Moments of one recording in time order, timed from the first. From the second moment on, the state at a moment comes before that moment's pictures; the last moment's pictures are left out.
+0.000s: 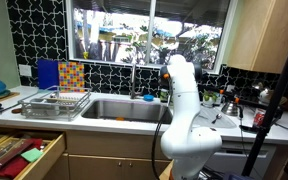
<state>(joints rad) -0.61 0.52 -0.44 -1.55 0.02 2.58 0.27</state>
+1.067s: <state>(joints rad) -0.61 0.47 -0.42 -1.45 0.00 2.64 0.07</state>
